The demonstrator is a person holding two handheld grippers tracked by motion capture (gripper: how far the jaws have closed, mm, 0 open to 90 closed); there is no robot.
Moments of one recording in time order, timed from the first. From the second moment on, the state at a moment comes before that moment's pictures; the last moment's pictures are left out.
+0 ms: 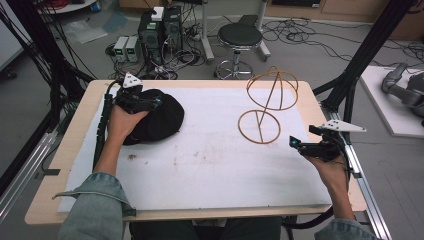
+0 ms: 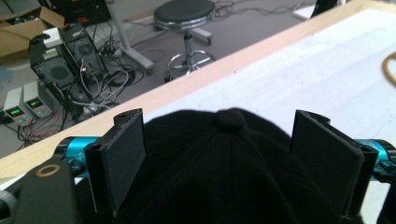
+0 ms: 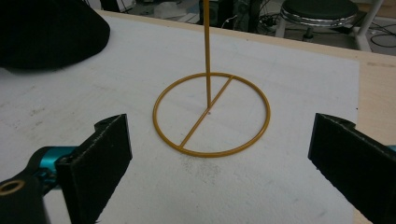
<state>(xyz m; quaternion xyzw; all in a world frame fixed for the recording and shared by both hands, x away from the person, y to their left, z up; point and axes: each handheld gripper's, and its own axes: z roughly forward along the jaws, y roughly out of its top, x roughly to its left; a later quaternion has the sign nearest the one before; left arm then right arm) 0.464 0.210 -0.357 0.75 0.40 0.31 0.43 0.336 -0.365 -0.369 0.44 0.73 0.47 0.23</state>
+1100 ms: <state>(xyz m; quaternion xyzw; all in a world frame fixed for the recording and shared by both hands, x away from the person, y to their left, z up) 0.468 0.213 -0.375 0.78 0.41 0.26 0.40 0.336 -0.366 -0.369 0.44 0.73 0.48 0.23</state>
